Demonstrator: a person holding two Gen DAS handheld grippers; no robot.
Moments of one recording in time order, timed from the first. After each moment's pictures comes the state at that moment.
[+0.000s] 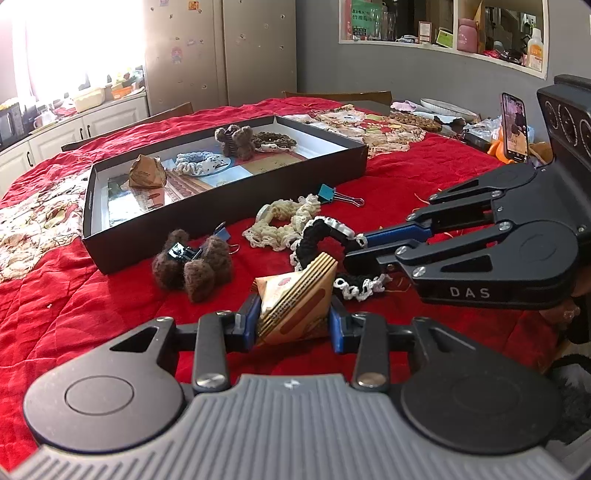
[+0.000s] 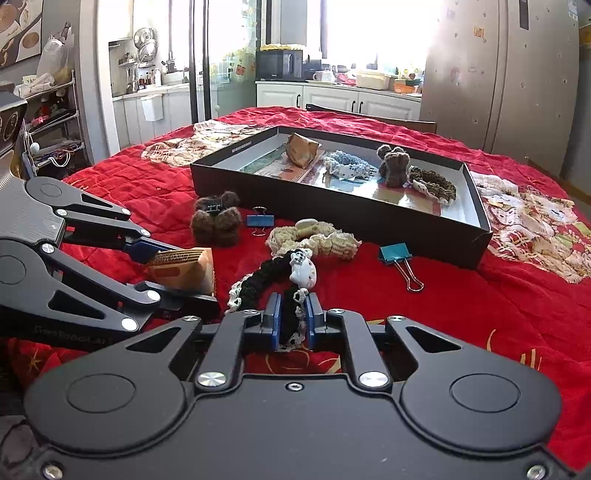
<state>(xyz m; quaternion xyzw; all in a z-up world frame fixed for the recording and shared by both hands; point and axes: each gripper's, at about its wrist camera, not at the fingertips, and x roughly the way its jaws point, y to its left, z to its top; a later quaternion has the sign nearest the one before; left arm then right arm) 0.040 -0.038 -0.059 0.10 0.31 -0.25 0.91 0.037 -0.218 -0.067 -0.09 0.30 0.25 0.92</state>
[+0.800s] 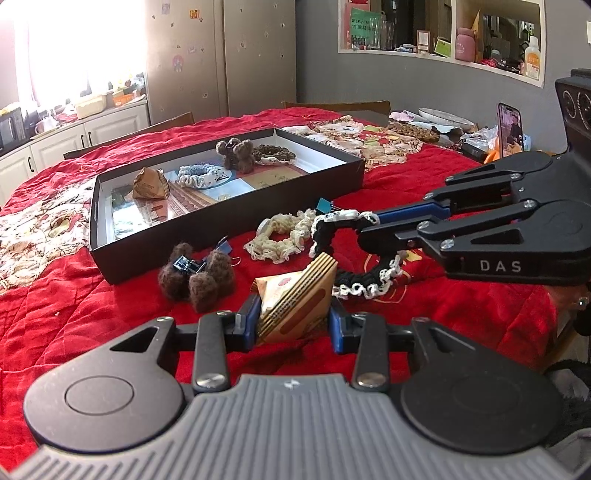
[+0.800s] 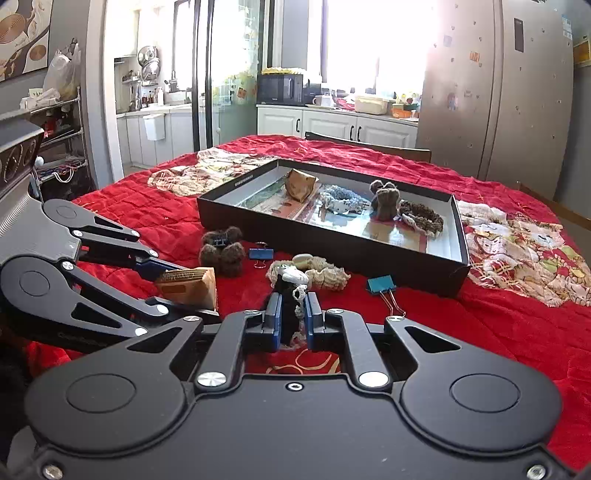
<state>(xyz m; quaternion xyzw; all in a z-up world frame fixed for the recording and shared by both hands) 0.036 -0.037 -0.048 0.09 0.30 -0.25 0.91 0.022 -0.229 -0.038 -0.09 0.26 0.25 0.93</state>
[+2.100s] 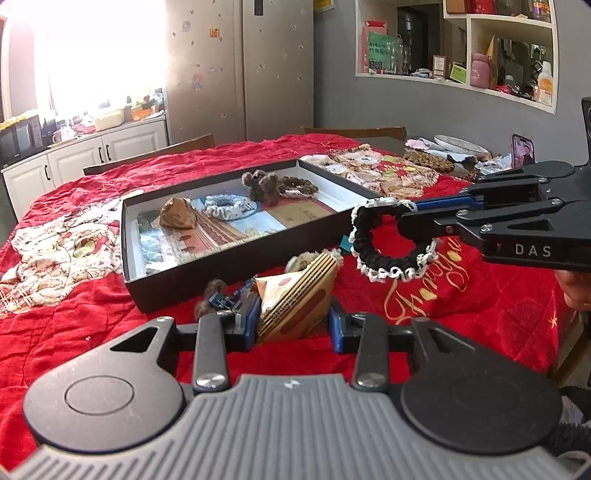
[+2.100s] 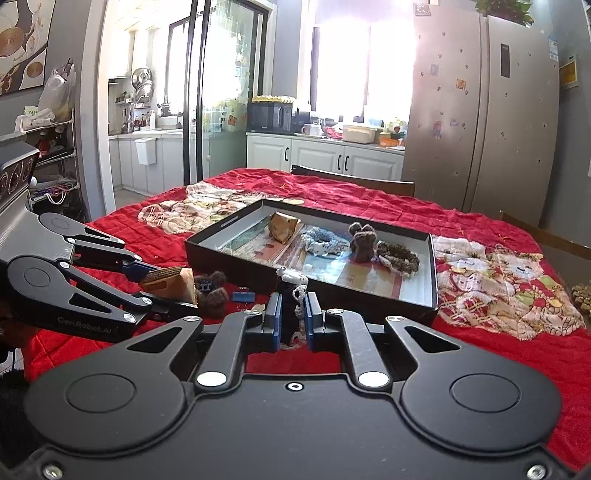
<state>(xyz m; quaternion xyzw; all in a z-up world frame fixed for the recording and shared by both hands) 0.041 -0.022 -0.022 0.07 0.27 -0.23 0.93 0.018 -0.242 -0.005 -0.08 0.21 0.24 0.94</state>
